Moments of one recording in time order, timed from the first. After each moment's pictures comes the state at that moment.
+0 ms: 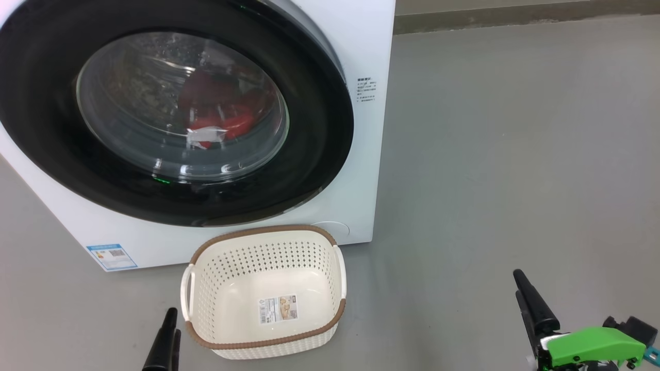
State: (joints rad) left arm -0.01 0.02 0.04 0.32 -1.52 -0.12 0.04; right arm -0.01 -0.03 -0.03 0.35 1.47 0.13 0.04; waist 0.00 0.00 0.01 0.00
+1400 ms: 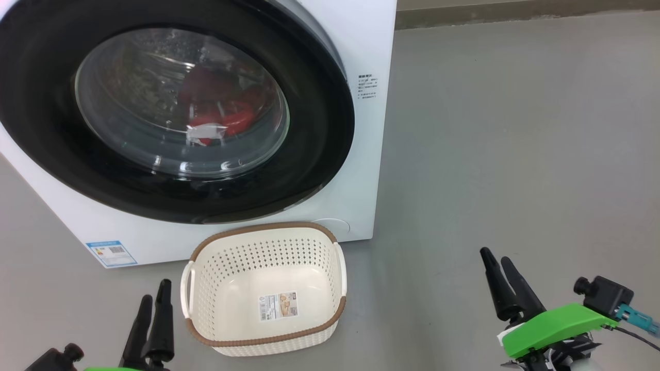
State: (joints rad) left arm -0.01 0.02 0.07 0.17 -0.94 -0.12 -0.08; right arm -0.07 -0.06 0.08 0.31 0.97 0.13 -0.08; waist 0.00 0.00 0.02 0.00
